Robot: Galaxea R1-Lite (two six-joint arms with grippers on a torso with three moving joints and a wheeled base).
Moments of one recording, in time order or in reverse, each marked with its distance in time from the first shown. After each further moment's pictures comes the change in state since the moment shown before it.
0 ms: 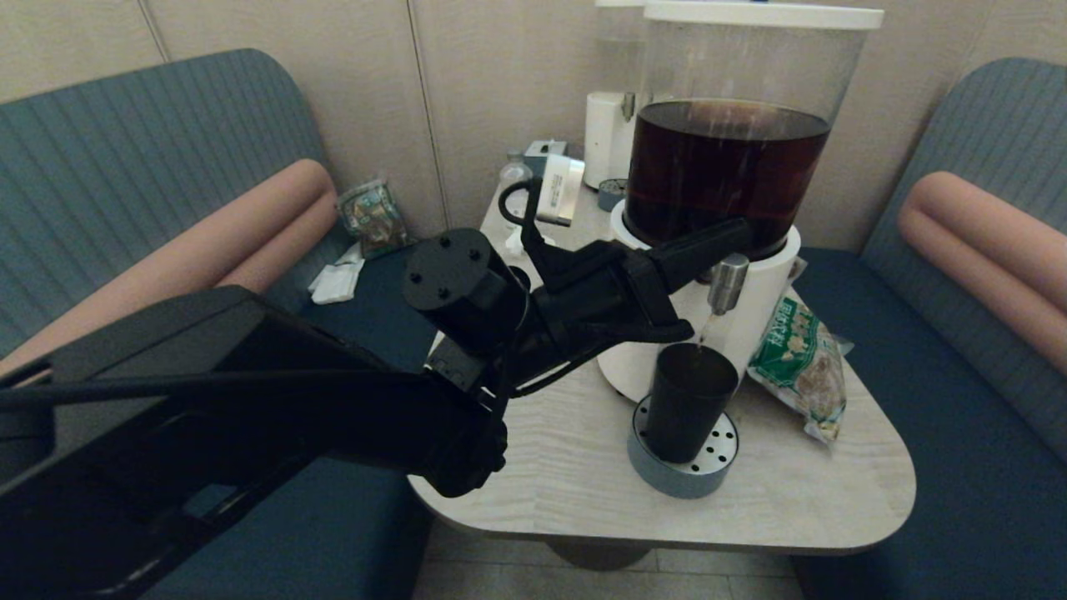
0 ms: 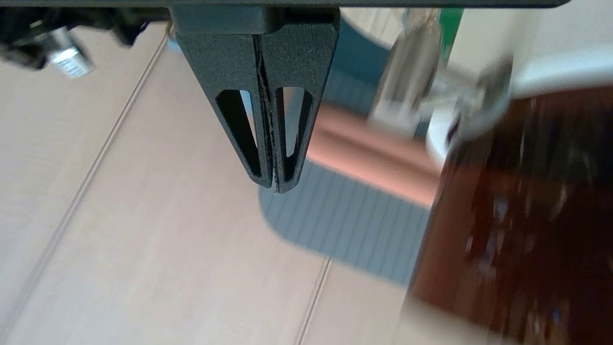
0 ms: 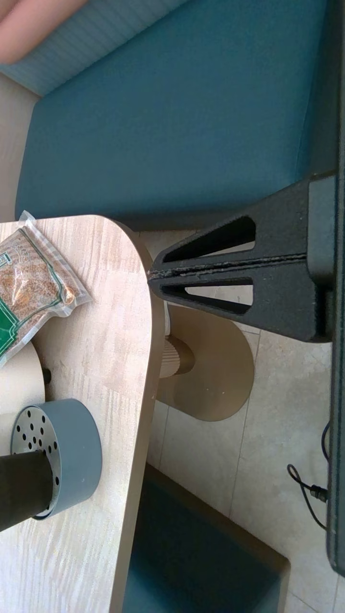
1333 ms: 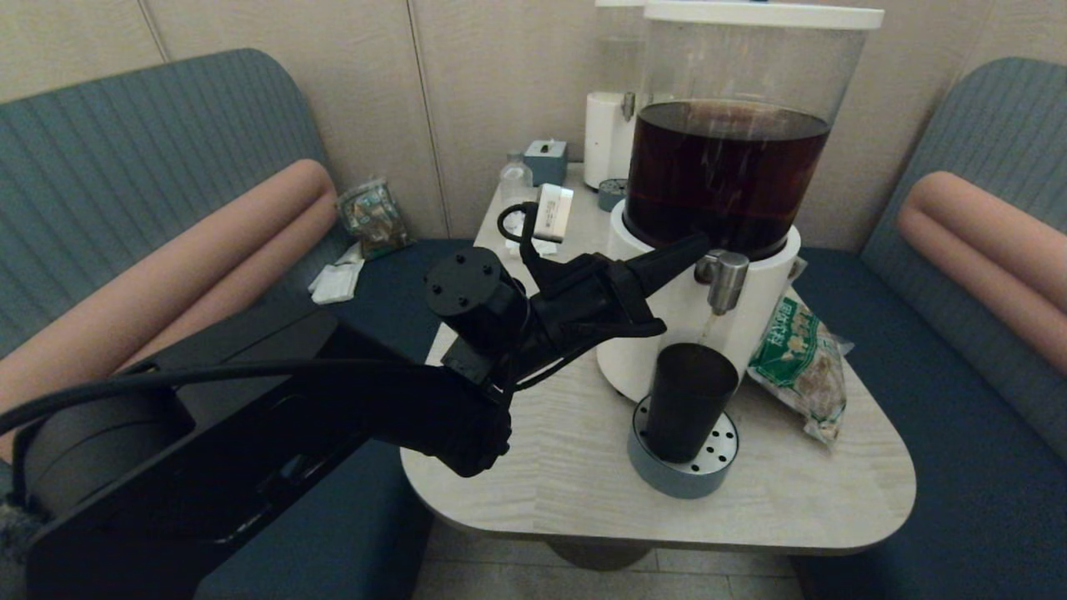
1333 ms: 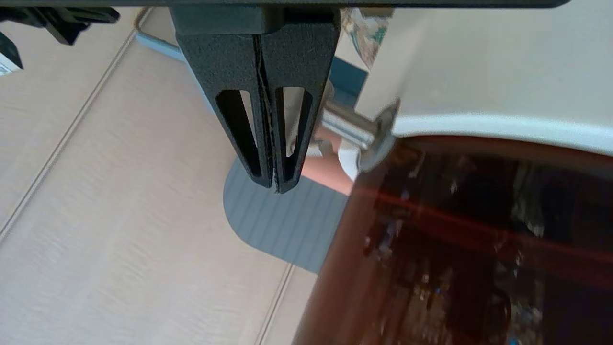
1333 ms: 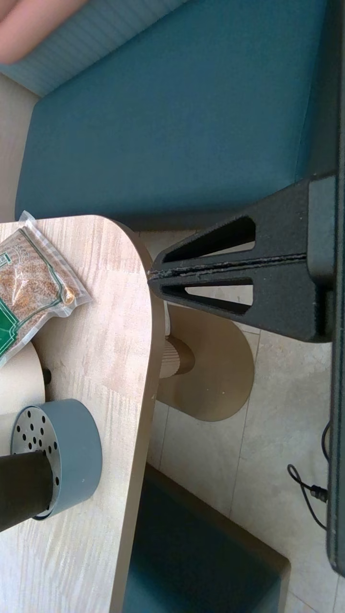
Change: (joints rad) left arm 0.066 0.109 -0.100 -0.002 0.006 -0.008; right arm 0.000 0.000 0.000 0.000 0.000 0.000
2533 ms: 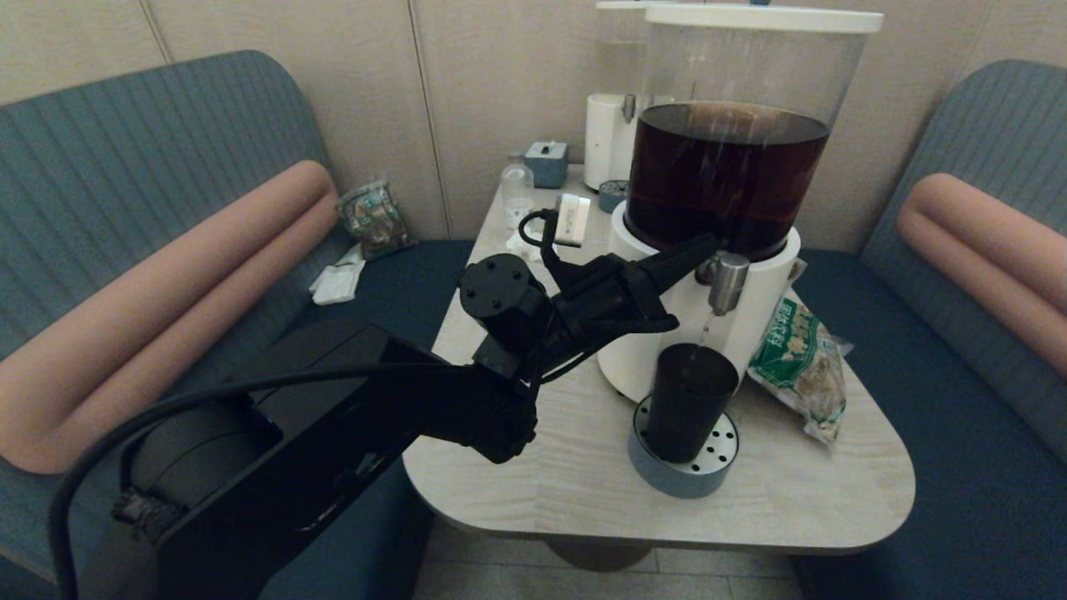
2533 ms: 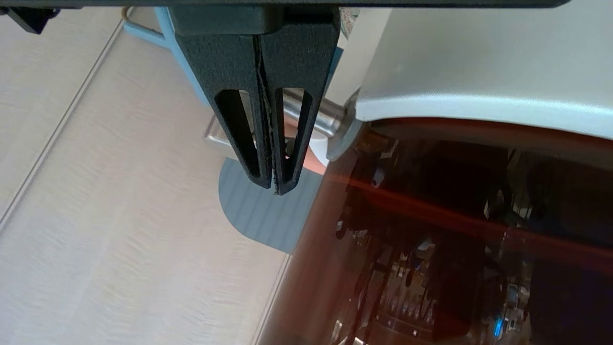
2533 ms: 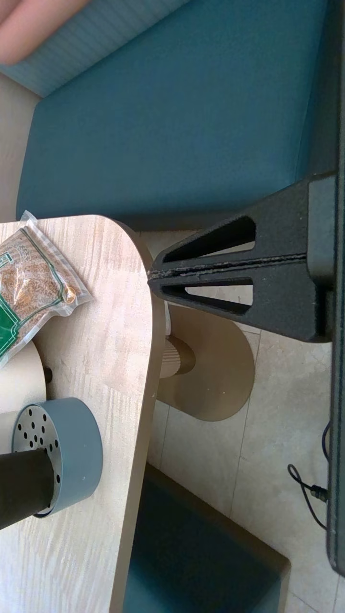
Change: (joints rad) left arm -0.003 0.134 -0.186 0.056 -0.004 0.000; right arm 0.000 0.000 0.000 0.000 0.000 0.000
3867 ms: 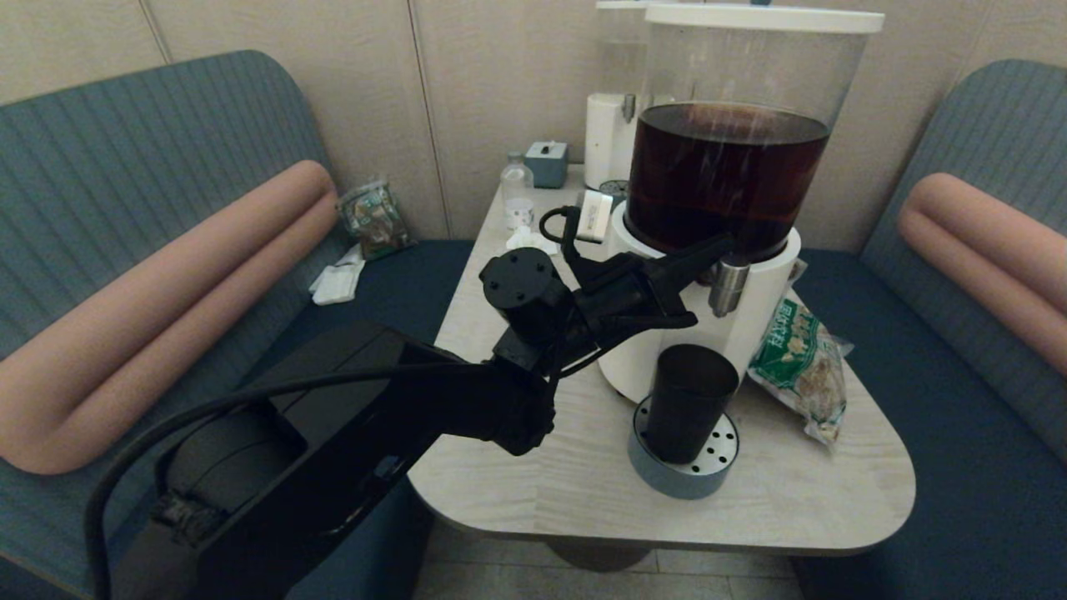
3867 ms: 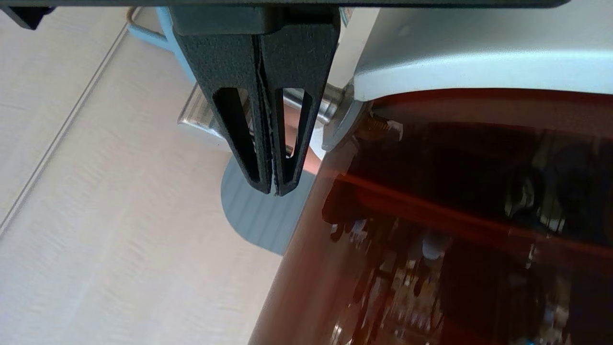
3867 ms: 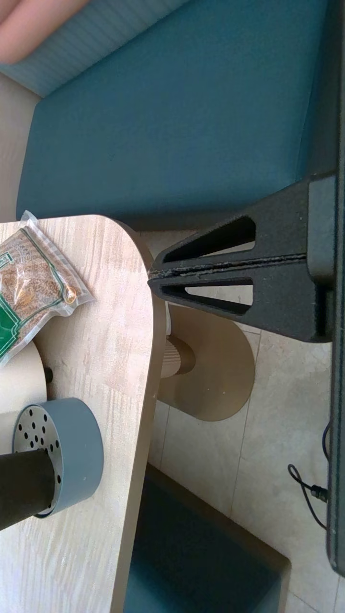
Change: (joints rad) left arm -0.027 0.025 -0.102 0.084 -0.011 0.002; right arm 0.000 0.000 0.000 0.000 0.000 0.000
